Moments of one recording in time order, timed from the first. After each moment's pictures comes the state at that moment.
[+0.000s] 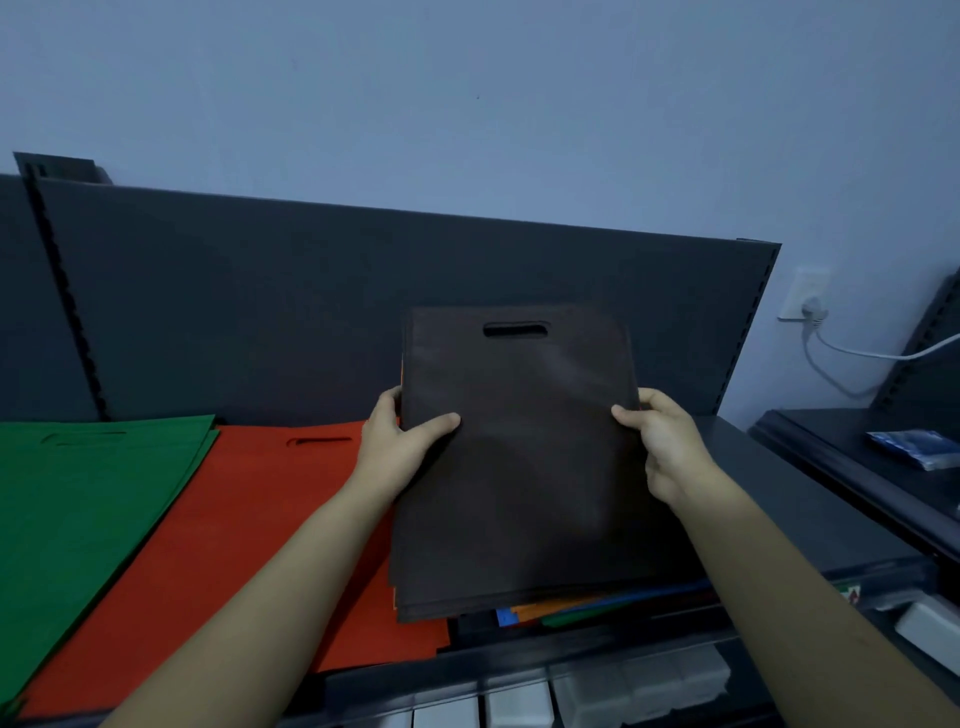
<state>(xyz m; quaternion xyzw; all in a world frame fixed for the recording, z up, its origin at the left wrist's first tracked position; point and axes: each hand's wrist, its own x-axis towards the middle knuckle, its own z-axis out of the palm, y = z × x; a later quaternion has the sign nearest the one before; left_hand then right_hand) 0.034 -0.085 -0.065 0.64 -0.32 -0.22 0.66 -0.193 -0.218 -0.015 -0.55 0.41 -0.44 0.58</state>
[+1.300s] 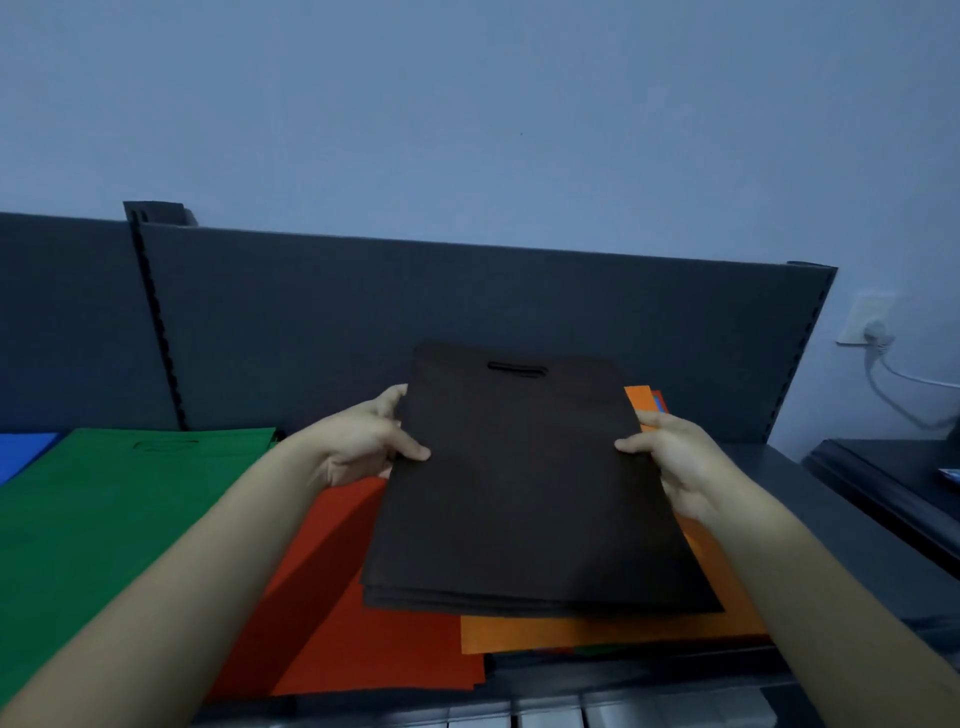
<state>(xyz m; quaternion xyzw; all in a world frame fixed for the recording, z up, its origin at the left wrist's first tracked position) 0.085 -0.031 -0.003 0.60 -0.38 -0.46 0.54 -0.180 -0.191 0.020 -0.59 0.41 -0.31 0.63</state>
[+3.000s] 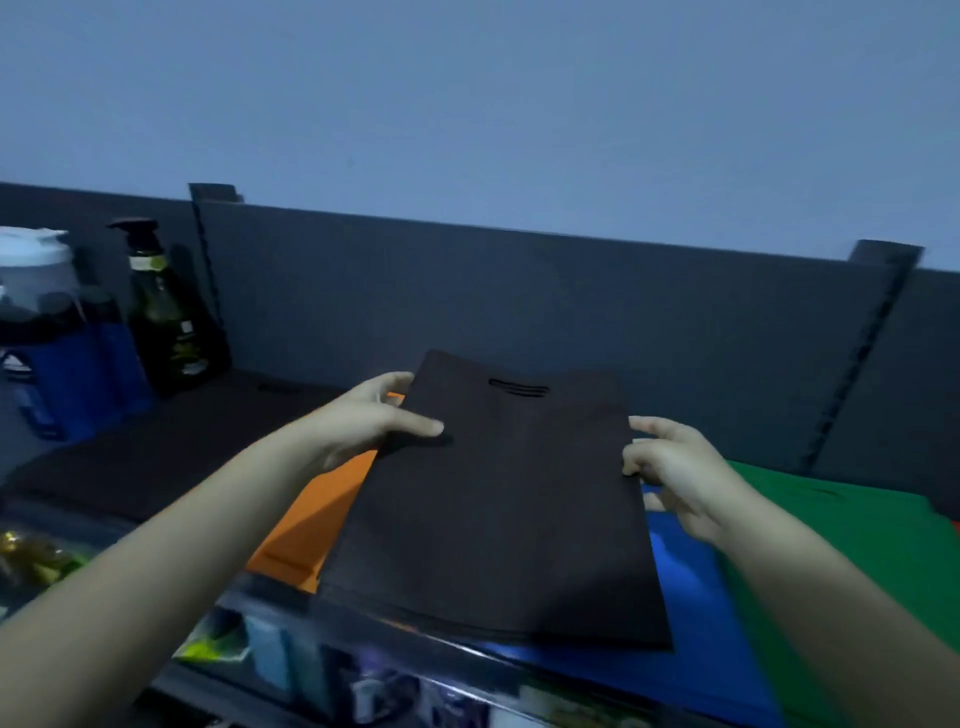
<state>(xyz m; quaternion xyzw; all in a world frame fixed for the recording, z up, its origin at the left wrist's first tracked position) 0.558 0.521 -0.003 0.71 -0.25 -0.28 0.60 0.368 0.287 -0.004 -0.68 0.28 -0.17 0.66</state>
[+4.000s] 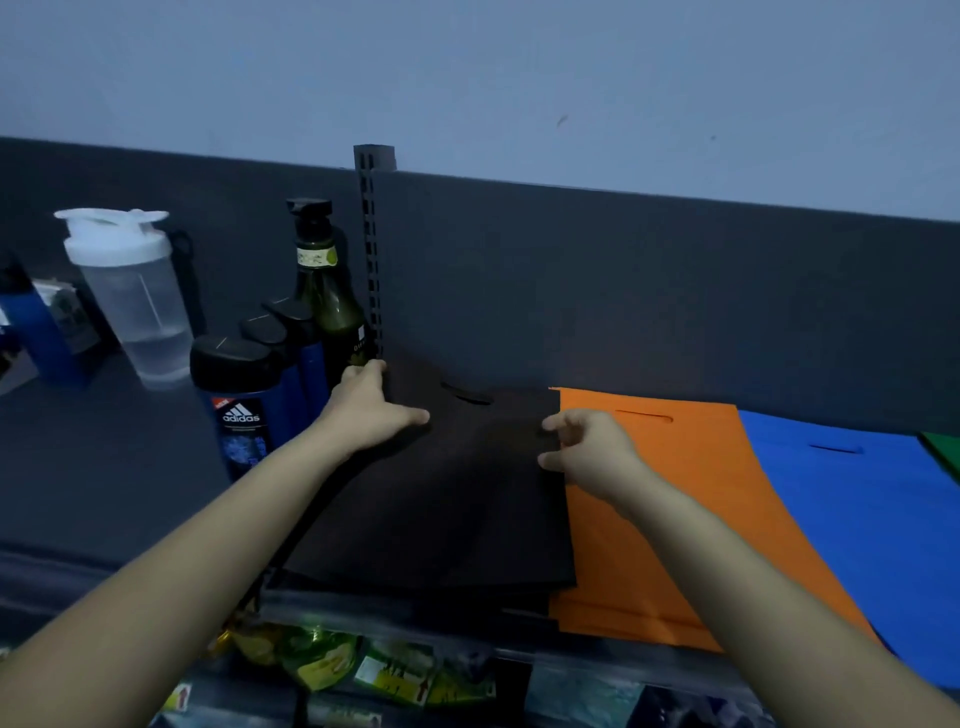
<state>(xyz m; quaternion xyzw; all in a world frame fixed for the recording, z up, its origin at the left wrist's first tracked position) 0.837 0.737 -0.039 0.89 -0.26 -0.11 0.36 0.654 0.570 -0.041 -0.84 0.35 -0.10 0.41</state>
